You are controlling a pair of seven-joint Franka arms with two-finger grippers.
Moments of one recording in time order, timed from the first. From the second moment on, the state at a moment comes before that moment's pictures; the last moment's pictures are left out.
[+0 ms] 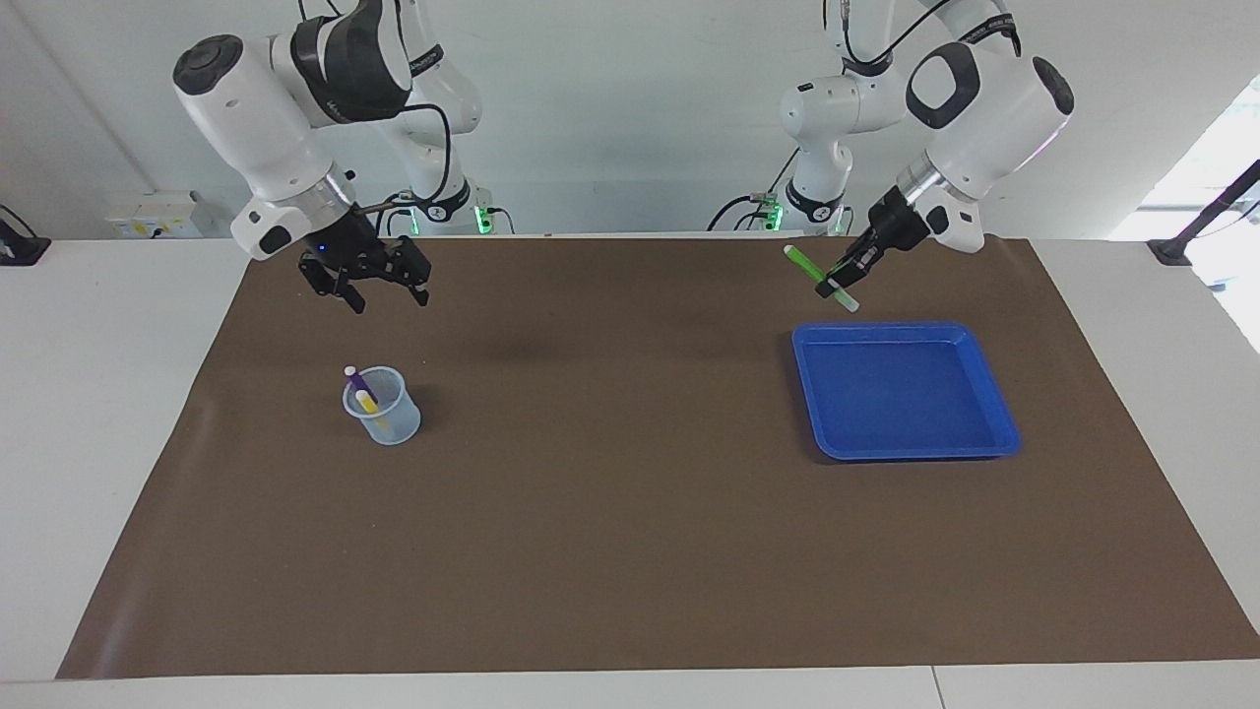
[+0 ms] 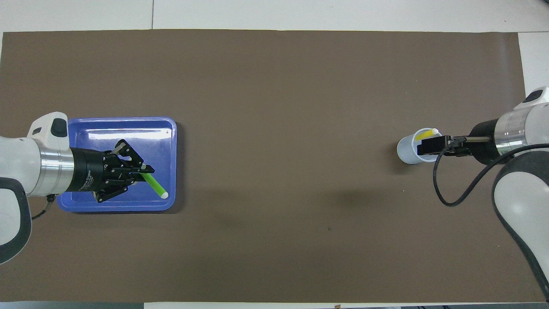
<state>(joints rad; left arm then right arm) 0.13 -0.23 -0.26 -2.18 -0.51 1.93 -0.70 -0.20 -0.13 0.18 -2.02 0.22 1.88 -0.08</state>
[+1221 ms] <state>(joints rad) 0.09 0.25 -0.27 -1.98 0.01 2.09 -0.17 -0.29 -0.04 0.19 -2.18 0.09 2.17 -0.46</state>
